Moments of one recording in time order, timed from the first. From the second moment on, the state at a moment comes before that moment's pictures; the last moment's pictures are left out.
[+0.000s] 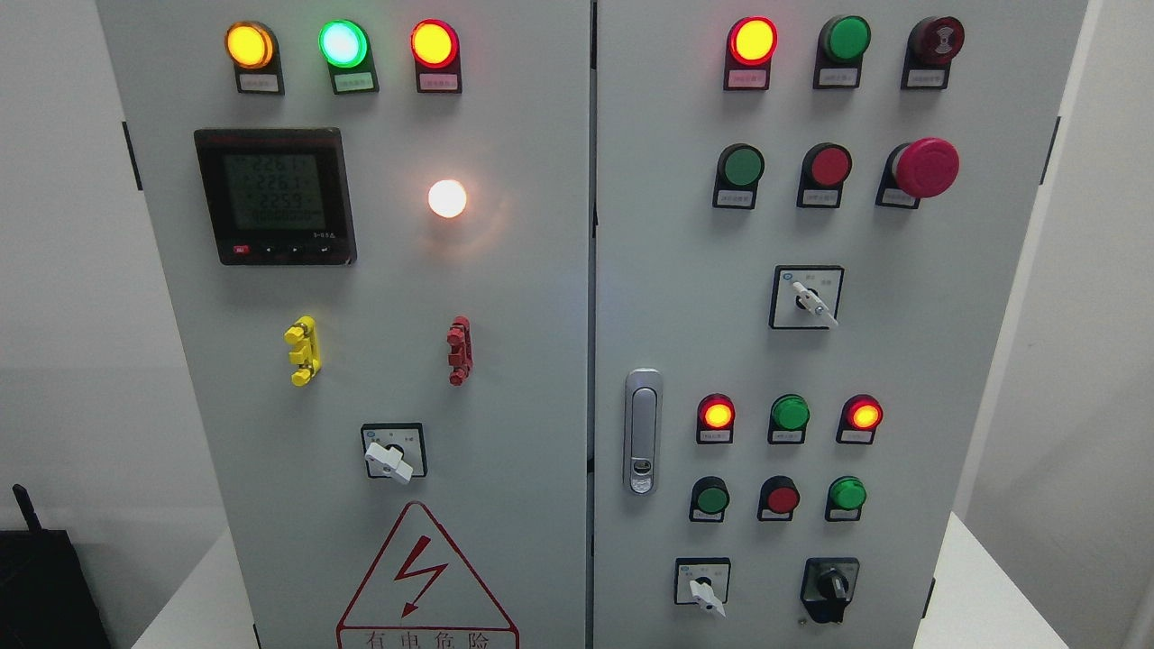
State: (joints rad) left arm 0.03 -0.08 -0.01 -0.09 0.03 -0.03 -0.03; right arm 0.13 0.06 0.02 -1.74 0.05 -0.23 -0.14
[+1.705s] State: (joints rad) left arm 0.03 -0.08 -0.01 -0.09 0.03 -0.03 -0.03; right arm 0.06 0.06 0.03 -1.71 0.03 -0.20 -0.12
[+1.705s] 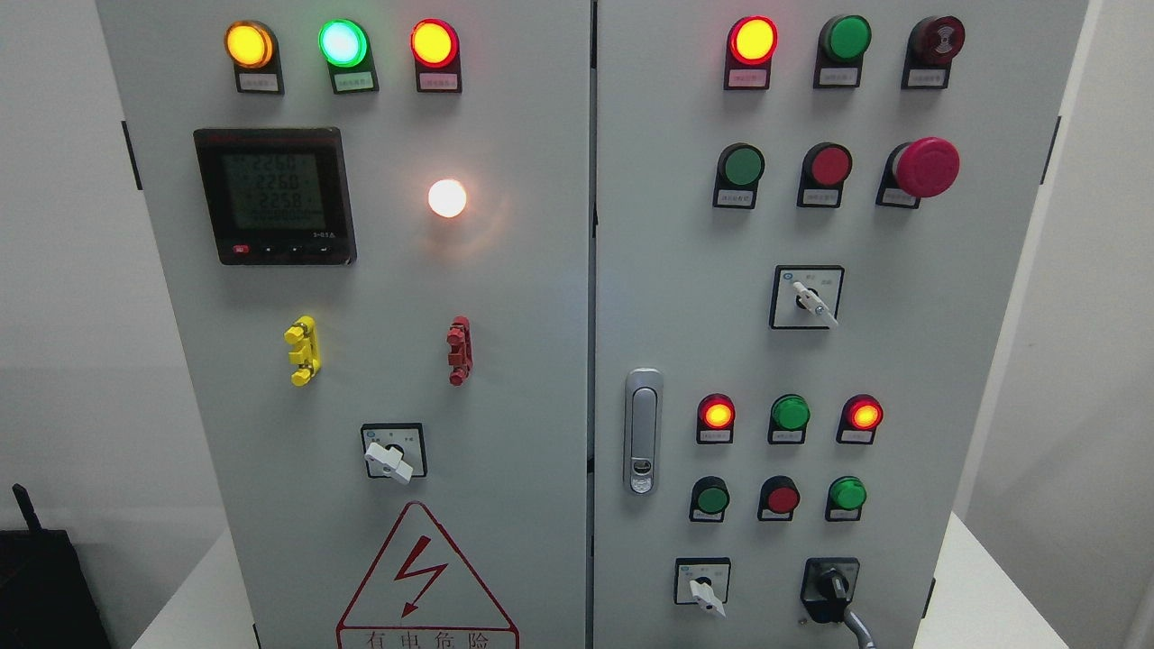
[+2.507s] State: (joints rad) left arm 0.03 -0.08 -0.01 -0.09 0.03 -0.03 -0.03; right arm 0.06 0.06 0.05 -1.71 0.03 -0.20 -0.12
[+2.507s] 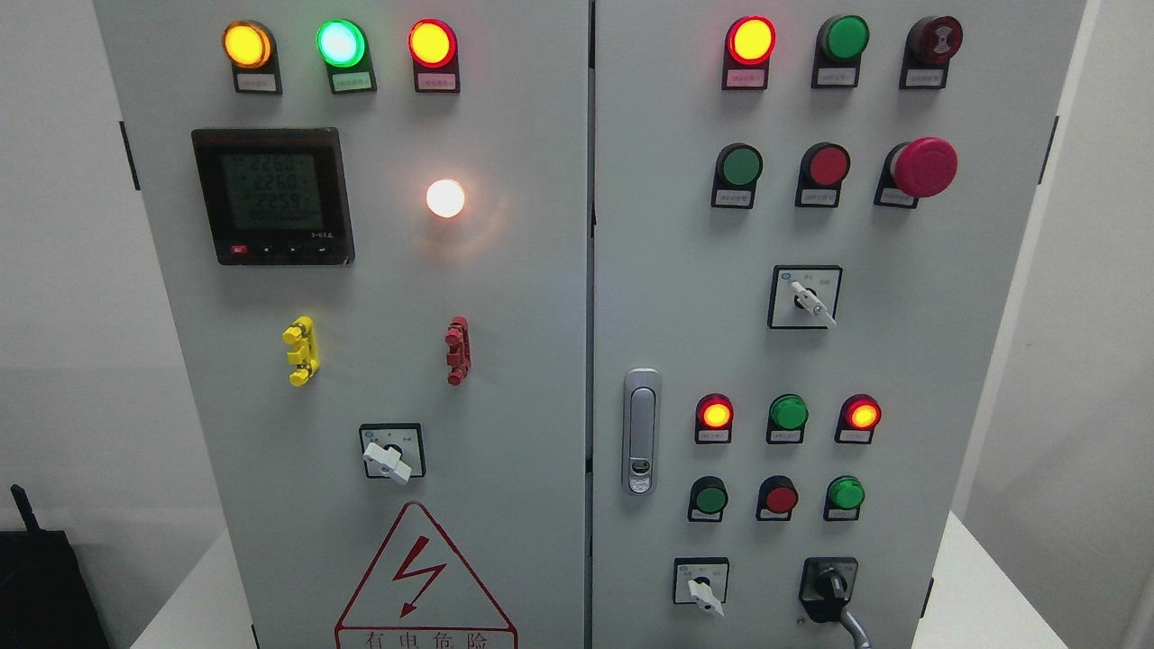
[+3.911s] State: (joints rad) left arm 0.03 -0.08 -0.01 -0.09 0.03 -0.03 -0.03; right arm 0.05 0.06 0.08 -1.71 0.03 -0.19 -0.13
